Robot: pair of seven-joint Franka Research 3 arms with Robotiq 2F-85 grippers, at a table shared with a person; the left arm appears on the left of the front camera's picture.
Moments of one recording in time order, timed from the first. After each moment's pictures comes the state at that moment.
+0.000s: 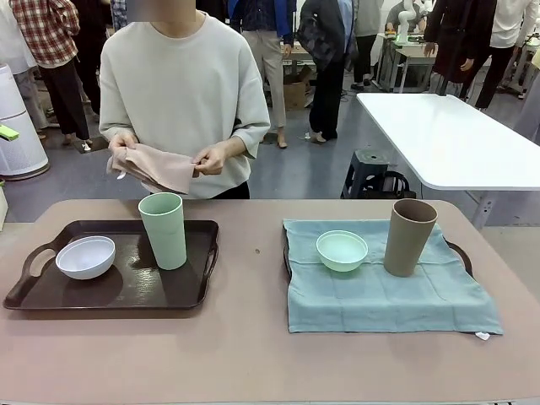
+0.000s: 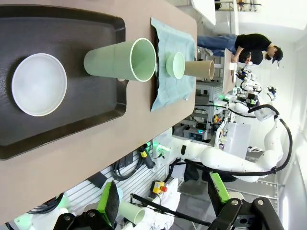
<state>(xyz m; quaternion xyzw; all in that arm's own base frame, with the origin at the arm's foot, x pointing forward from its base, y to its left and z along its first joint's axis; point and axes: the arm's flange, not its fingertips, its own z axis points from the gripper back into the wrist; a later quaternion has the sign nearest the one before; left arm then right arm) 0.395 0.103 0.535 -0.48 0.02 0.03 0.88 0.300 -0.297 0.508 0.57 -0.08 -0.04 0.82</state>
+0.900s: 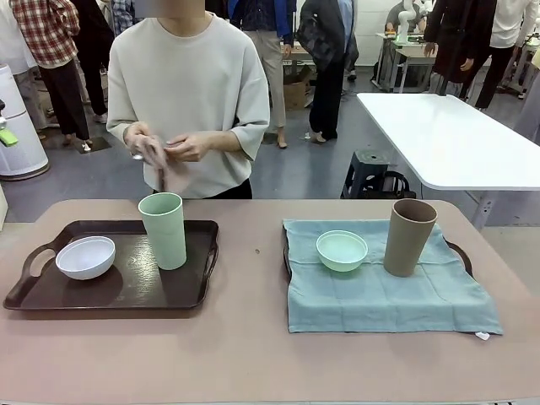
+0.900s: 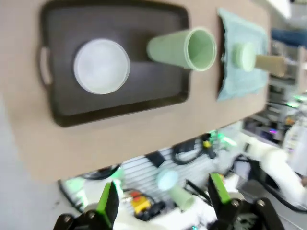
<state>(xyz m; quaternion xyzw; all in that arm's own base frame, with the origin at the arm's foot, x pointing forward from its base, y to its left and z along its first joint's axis) 0.401 0.070 0.598 -0.25 0.05 0.02 0.97 0.357 -0.112 0.598 0.38 -0.14 0.21 0.89</state>
